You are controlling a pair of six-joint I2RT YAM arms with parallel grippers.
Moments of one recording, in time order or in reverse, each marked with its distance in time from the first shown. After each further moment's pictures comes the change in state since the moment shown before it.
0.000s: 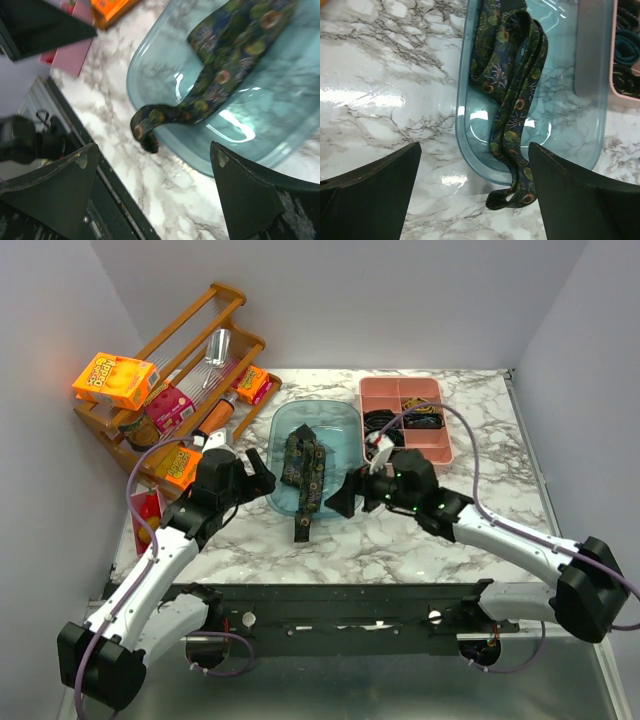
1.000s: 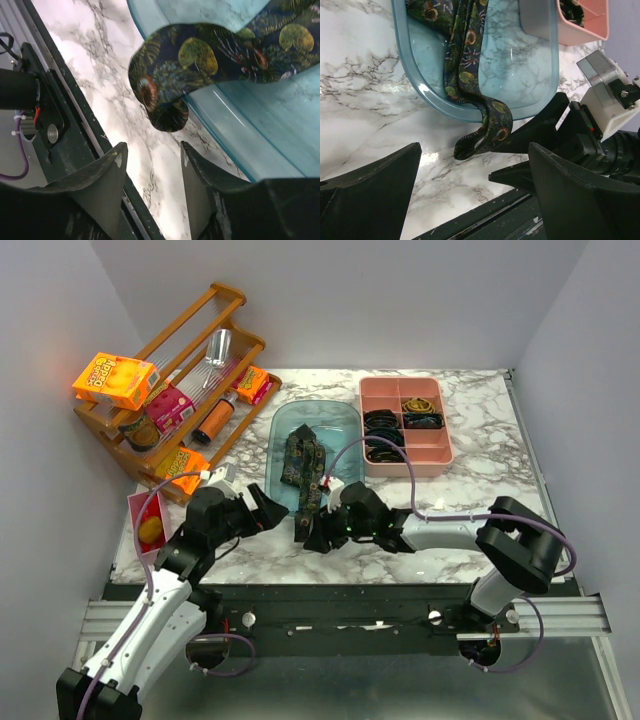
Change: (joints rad) left arm 0.013 -0.303 -0.303 0.101 0.340 -0.097; right arm 0.258 0.411 -0.040 0.221 -0.033 0.044
